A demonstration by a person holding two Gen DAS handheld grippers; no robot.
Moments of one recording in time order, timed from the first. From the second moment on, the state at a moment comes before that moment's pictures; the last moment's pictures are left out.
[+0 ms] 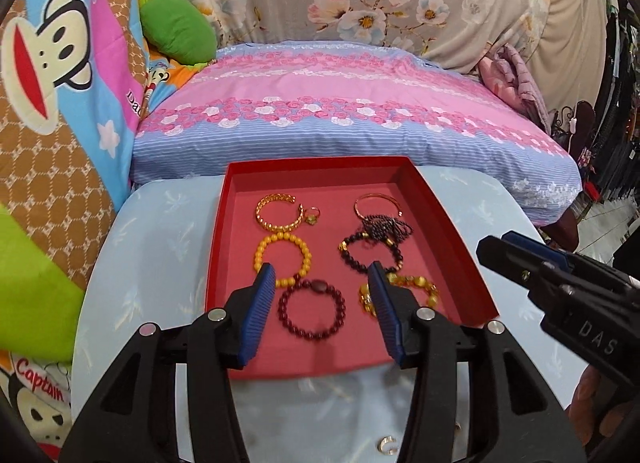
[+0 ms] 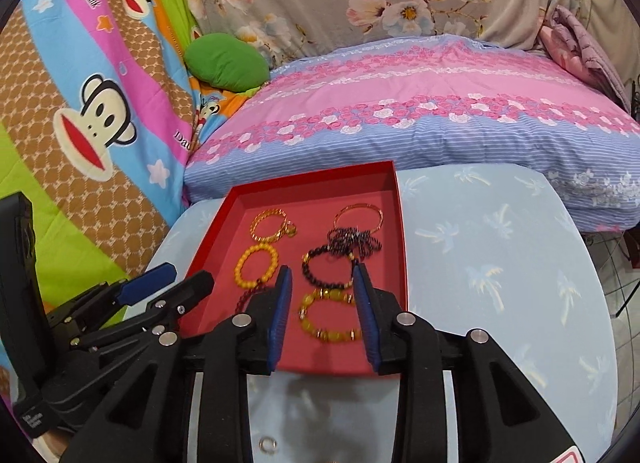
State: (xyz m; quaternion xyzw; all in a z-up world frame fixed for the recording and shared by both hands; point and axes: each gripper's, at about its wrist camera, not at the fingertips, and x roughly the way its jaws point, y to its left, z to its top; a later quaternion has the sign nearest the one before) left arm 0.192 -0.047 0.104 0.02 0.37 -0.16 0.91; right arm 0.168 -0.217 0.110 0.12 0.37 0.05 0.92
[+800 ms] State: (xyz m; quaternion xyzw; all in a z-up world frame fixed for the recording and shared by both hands) left arm 0.071 -0.035 0.037 0.02 0.40 -0.13 0.90; right arm 0.045 -0.191 0.024 0.08 0.43 0.02 0.90
